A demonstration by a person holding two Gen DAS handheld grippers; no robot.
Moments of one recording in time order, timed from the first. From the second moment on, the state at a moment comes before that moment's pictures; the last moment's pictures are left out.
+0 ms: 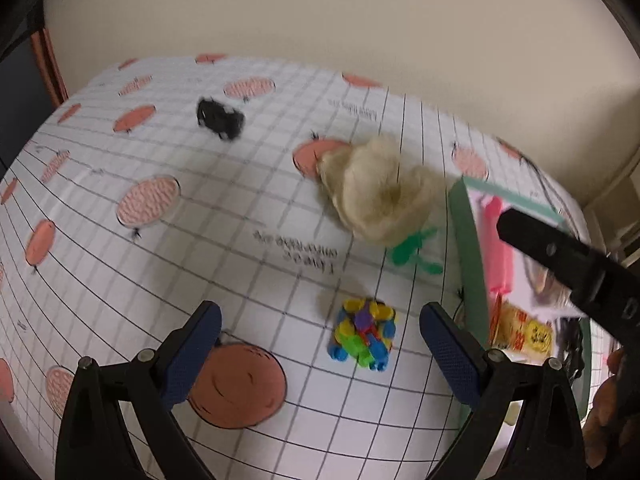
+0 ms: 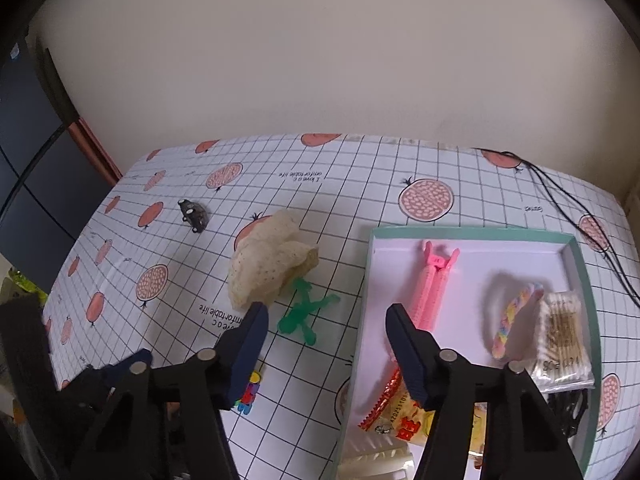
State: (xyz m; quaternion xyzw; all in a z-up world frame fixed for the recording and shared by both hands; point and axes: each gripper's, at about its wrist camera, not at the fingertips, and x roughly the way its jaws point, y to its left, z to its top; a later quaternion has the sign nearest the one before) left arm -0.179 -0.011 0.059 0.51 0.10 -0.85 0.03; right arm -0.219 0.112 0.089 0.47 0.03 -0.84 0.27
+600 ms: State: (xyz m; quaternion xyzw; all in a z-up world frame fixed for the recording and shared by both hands) left arm -0.184 0.011 0.040 0.54 0.05 -0.84 0.02; right arm -0.221 0.091 0.059 0.49 0.05 -0.82 0.28
